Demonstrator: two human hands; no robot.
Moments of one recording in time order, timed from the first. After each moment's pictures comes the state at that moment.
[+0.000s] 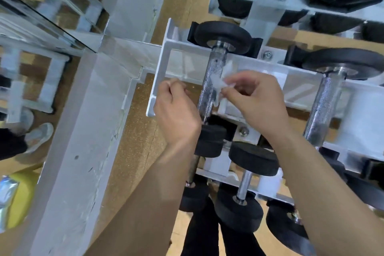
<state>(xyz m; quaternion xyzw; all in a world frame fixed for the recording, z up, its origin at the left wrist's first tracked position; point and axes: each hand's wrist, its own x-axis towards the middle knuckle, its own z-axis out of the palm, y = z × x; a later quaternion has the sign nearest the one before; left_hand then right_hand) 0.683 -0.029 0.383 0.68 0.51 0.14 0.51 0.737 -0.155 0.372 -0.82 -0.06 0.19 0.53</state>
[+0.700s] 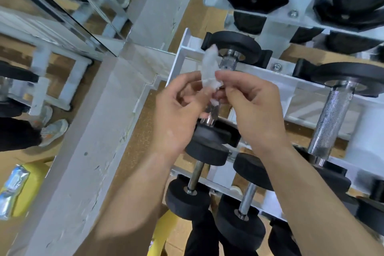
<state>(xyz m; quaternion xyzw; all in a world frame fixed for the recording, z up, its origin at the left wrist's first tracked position) 0.655 -0.011 0.416 0.71 0.25 0.08 0.66 0.711 -0.134 0.405 -0.71 -0.04 0.18 0.67</state>
